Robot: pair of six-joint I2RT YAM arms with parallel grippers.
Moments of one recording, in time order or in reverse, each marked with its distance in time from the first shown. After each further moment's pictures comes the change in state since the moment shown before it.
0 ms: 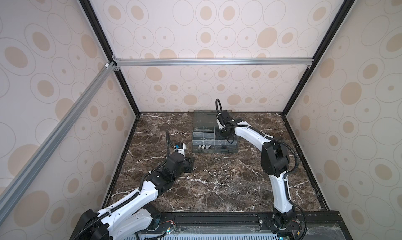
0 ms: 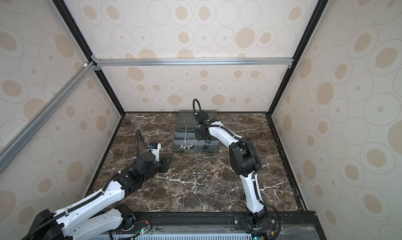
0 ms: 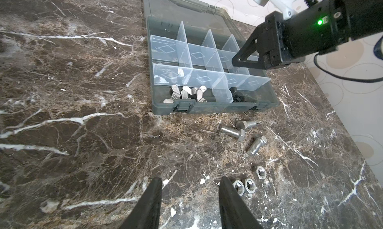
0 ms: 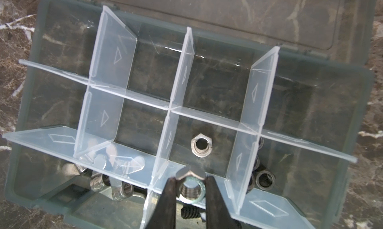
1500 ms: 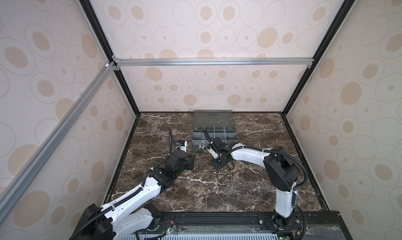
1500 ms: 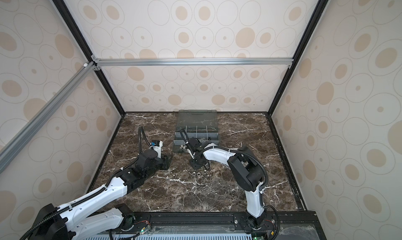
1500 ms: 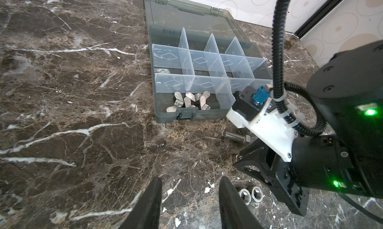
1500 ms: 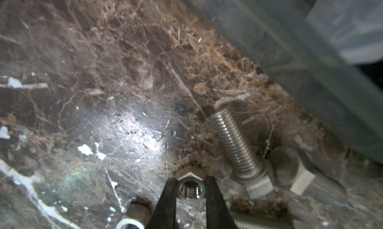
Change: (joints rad) left arm 0.000 0.064 0.057 -0.010 -0.032 0.046; right arm 0.239 -0.244 -0.561 0.138 -0.032 -0.151
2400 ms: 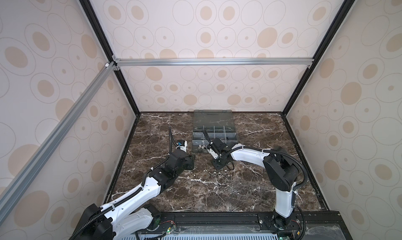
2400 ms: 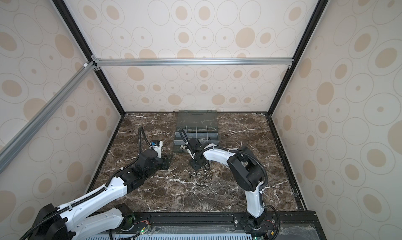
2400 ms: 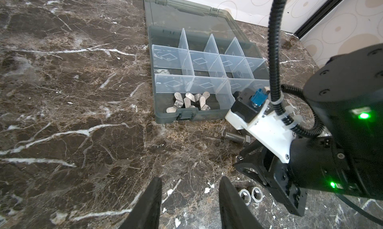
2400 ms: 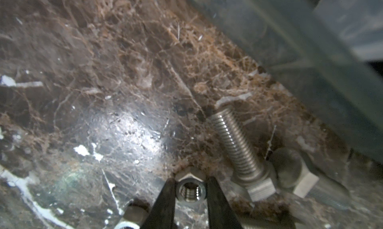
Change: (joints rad) left arm 0.000 0.000 0.002 0.000 0.000 0.002; right arm 0.003 0.013 -0.006 0.013 0.005 -0.006
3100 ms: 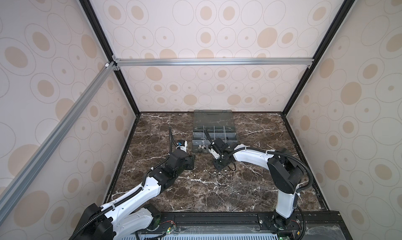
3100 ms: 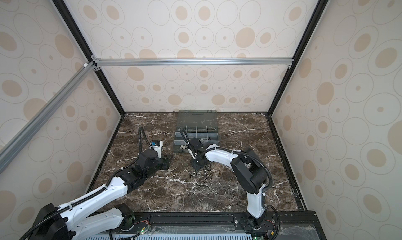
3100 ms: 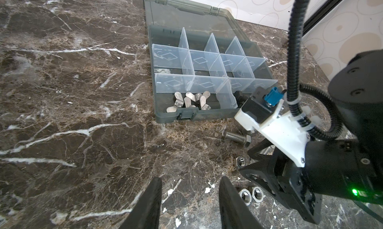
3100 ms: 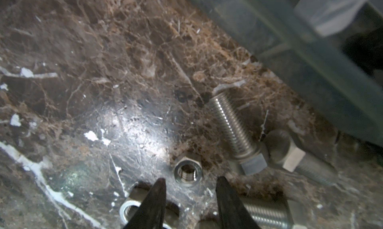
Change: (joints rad) left arm 0.000 0.003 0.000 0.001 0.000 0.001; right arm 0.000 -0.048 -0.034 0.002 -0.003 0.010
